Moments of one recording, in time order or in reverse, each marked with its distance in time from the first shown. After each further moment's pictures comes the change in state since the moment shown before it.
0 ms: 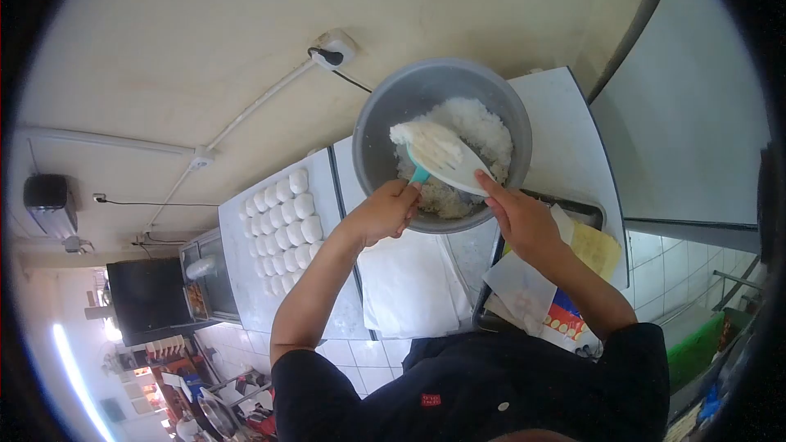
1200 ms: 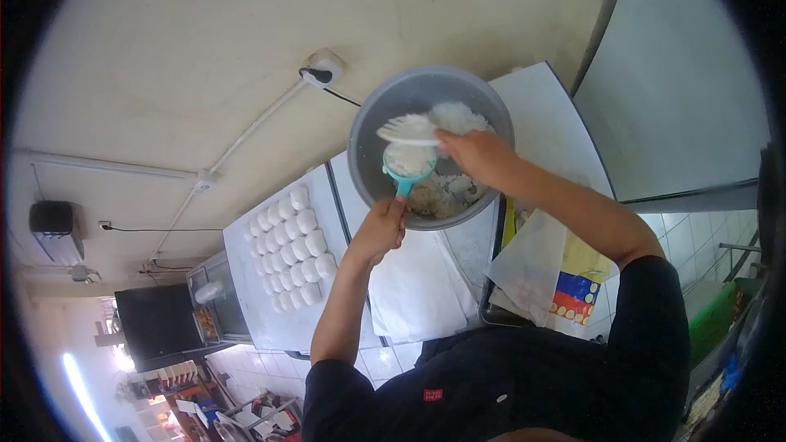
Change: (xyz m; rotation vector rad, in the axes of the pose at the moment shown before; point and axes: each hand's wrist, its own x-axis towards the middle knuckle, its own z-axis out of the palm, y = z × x) left_hand -0.015 -0.044 0.018 -0.191 0.135 0.125; right_hand 0.103 0.014 0.010 -0.180 -0.145 -0.069
